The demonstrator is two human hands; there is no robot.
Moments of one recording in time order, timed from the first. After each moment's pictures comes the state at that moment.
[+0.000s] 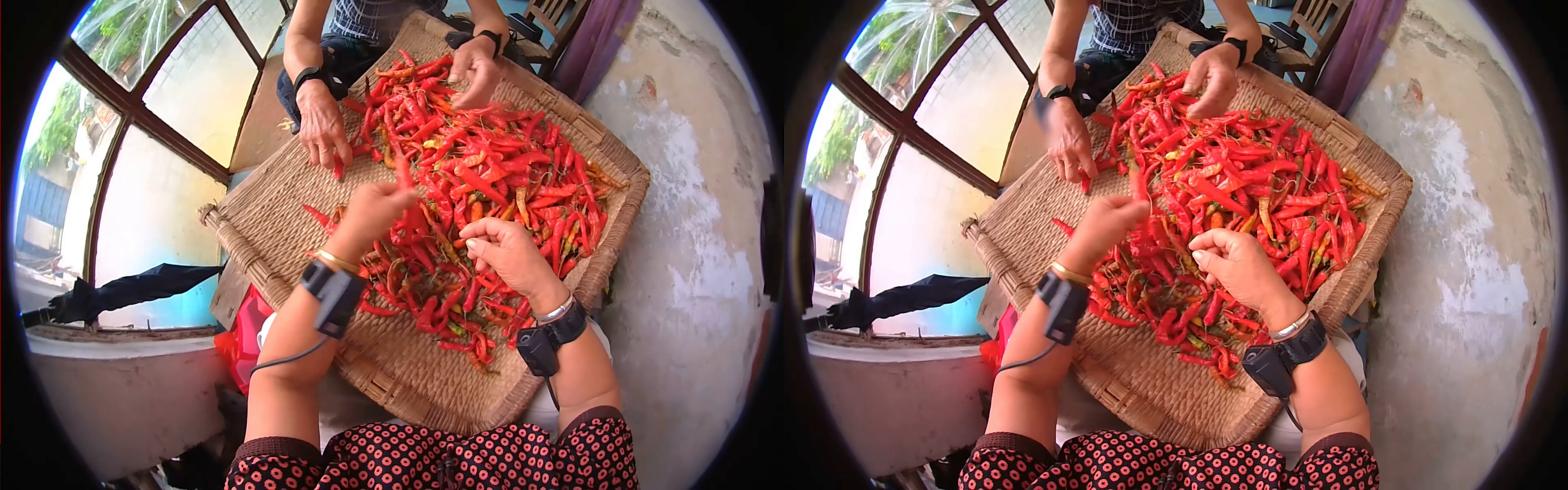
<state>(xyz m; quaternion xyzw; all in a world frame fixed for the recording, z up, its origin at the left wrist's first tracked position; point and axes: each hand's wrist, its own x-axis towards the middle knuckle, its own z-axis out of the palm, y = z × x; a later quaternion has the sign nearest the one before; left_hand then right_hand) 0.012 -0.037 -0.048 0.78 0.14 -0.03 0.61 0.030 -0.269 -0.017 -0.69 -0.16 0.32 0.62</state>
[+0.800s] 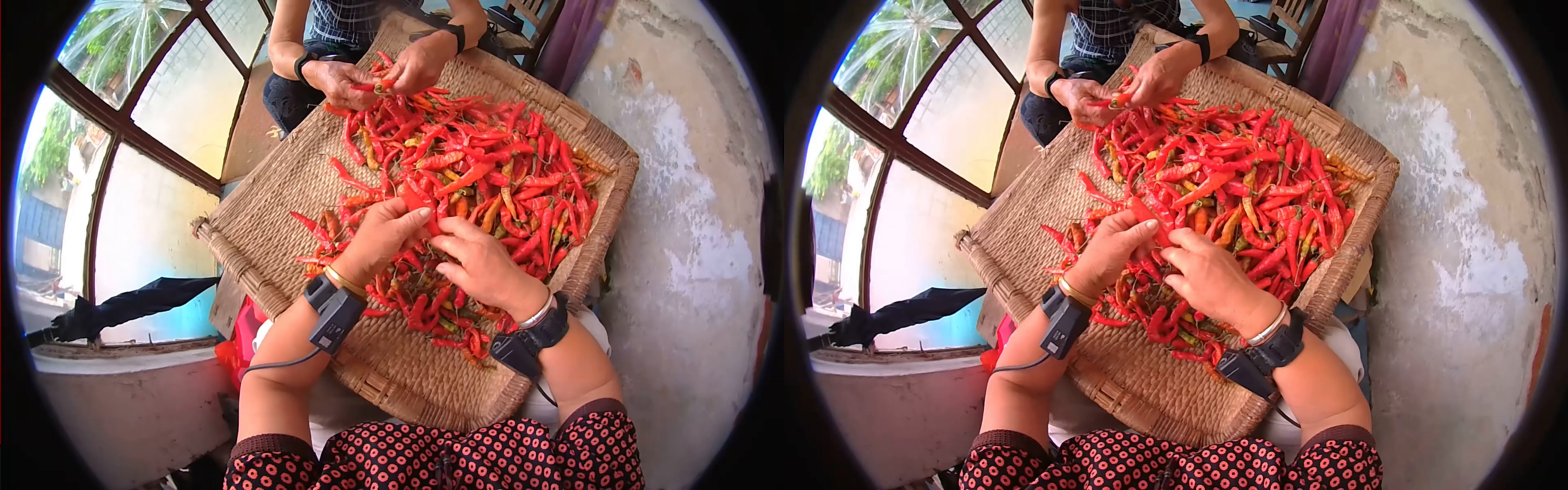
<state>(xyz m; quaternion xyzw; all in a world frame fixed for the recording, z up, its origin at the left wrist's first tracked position) -0.007 -0.076 -0.038 0.61 0.07 -0.08 0.79 0.018 -0.264 -0.026 -0.81 -0.45 0.01 0.37</state>
